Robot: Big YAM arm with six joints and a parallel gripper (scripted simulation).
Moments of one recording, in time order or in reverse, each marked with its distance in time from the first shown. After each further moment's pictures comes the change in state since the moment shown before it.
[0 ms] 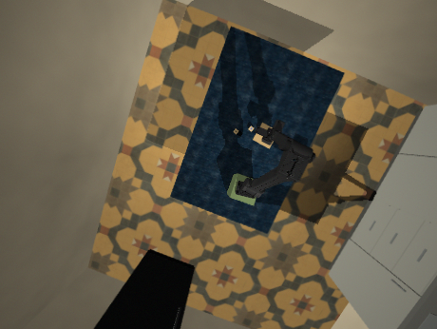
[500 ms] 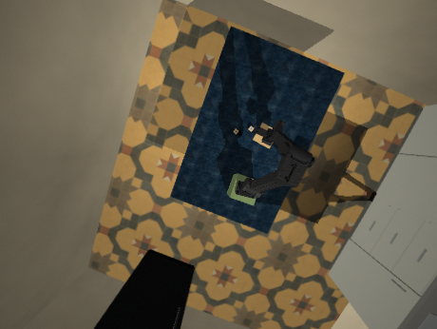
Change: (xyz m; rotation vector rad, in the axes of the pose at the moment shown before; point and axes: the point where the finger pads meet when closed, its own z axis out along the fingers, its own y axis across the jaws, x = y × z) arm 0.000 0.006 -0.016 -0.018 0.000 0.001
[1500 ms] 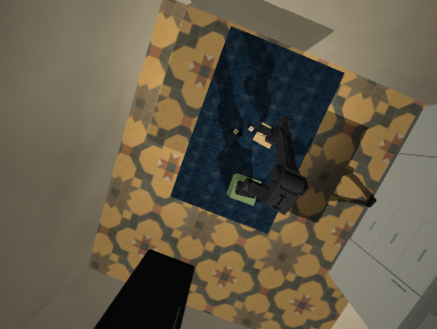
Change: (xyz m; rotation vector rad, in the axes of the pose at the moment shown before) arm -0.002 -0.008 -0.084 0.017 0.000 -0.003
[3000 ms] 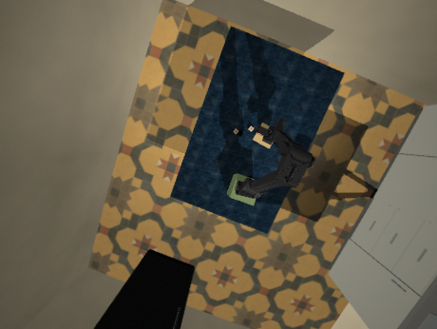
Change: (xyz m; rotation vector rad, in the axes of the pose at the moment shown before) arm 0.002 -0.001 0.083 -0.008 0.000 0.002
